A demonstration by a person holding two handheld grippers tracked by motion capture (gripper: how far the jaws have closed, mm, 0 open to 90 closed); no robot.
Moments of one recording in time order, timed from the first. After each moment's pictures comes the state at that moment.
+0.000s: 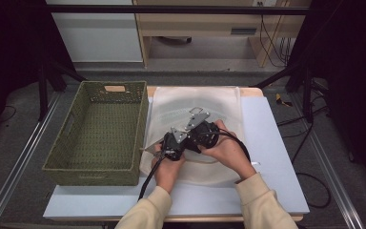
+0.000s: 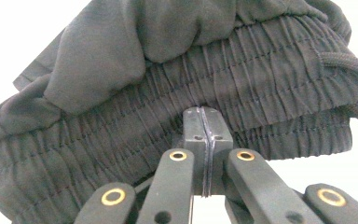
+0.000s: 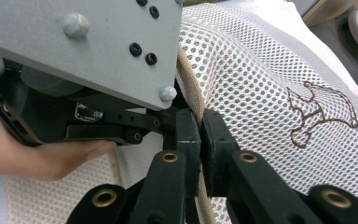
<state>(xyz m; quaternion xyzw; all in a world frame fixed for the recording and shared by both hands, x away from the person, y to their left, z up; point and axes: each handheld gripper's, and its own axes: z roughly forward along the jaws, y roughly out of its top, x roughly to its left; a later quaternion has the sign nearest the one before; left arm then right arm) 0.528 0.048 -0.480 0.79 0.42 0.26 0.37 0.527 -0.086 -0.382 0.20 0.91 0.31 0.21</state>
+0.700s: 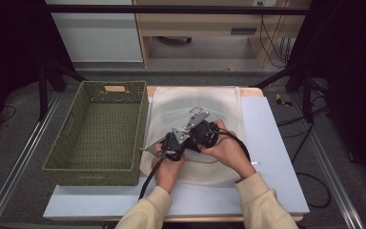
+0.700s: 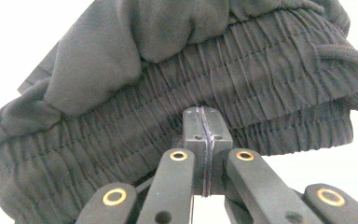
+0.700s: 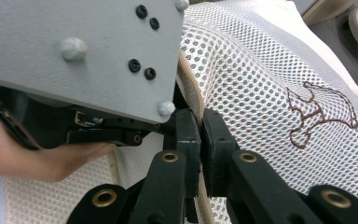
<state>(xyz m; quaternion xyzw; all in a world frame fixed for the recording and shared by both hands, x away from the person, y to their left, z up) 0.527 0.047 -0.481 0.79 0.41 0.27 0.36 0.529 -0.085 -0.381 0.20 0.91 0.30 0.21</state>
